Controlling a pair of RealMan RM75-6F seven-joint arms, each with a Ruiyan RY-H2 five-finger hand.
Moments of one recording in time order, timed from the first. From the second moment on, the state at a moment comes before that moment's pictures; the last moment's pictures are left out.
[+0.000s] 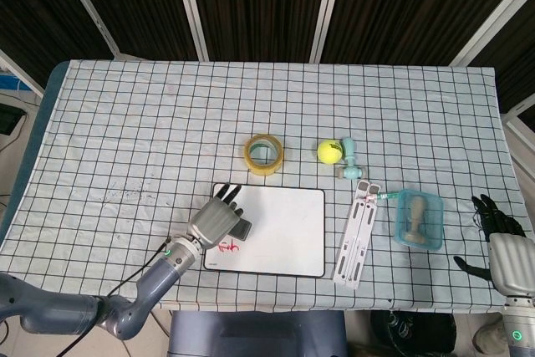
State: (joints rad) left arm -0.89 -1.64 0.00 -1.65 0.99 1.01 1.07; right arm 0.05 -1.11 0.09 -1.67 -1.41 1.48 -0.06
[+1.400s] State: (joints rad) left arm -0.91 -1.69 -0.01 -1.56 1.01 0.98 1.05; right arm 0.05 -1.11 0.09 -1.67 -1.41 1.48 -0.06
